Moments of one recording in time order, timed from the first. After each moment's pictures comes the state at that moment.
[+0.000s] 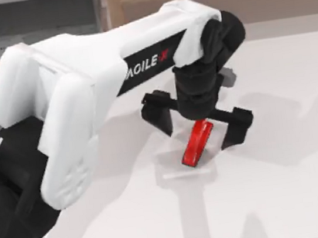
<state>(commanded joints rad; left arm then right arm) -0.76 2.50 2.10 -1.17 0.00 -0.26 0.00 0.00 0.00 0.00 0.00 0.00</state>
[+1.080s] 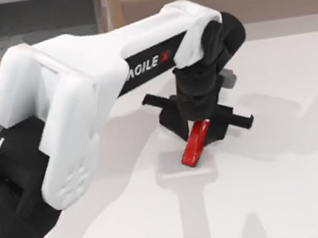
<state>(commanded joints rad) -0.76 2.50 2.10 -1.17 0.00 -0.26 0.00 0.00 0.00 0.00 0.00 0.00</state>
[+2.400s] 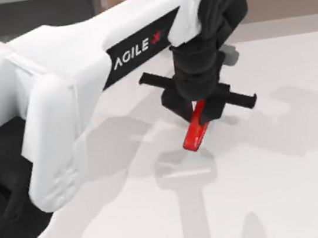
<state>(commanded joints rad) -0.76 2.44 2.19 -1.26 -0.01 -0.25 0.00 0.00 0.00 0.00 0.00 0.00</state>
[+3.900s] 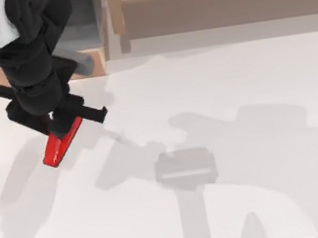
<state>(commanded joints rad) -0.37 1.87 1.47 -1.13 -0.06 0.08 0.00 0.00 0.00 0.00 0.00 0.00</state>
